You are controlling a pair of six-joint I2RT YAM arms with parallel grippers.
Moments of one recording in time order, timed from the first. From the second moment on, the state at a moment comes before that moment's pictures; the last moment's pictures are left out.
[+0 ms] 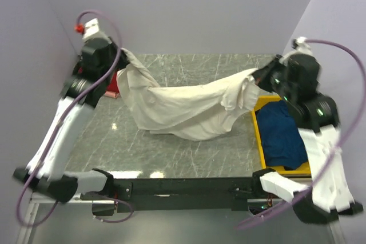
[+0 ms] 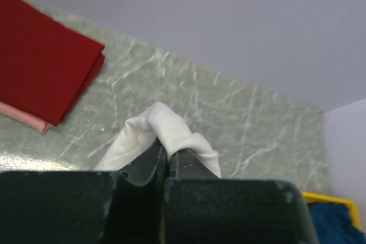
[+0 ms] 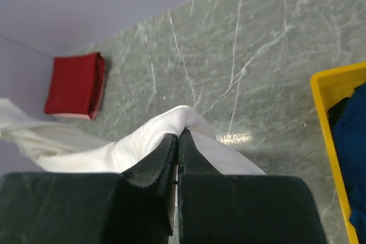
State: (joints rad) left arm -0.39 1.20 1.57 -0.59 -0.38 -0.58; right arm 0.25 1.05 1.65 -0.97 0.14 0.58
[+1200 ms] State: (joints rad) left arm -0.40 1.10 0.52 -0.30 -0.30 -1.13; right arm 0.08 1.65 1.30 -0.65 0.03 0.60
